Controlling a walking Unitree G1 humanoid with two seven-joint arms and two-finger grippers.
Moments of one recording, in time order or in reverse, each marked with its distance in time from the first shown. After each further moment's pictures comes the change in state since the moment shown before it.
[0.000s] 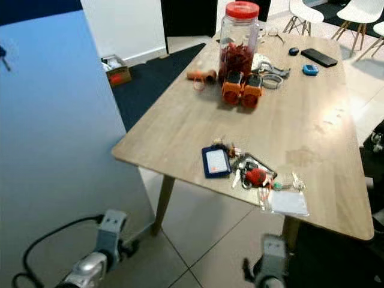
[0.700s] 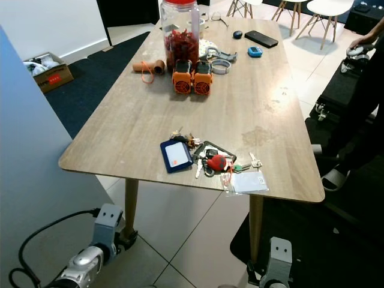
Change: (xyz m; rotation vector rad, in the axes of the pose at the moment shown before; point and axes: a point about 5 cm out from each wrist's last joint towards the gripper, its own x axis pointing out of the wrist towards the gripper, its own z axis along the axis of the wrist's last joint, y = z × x) left arm -0.004 0.018 0.015 0.018 -0.072 0.052; right arm -0.001 -0.007 0.000 0.069 -0.013 -0.028
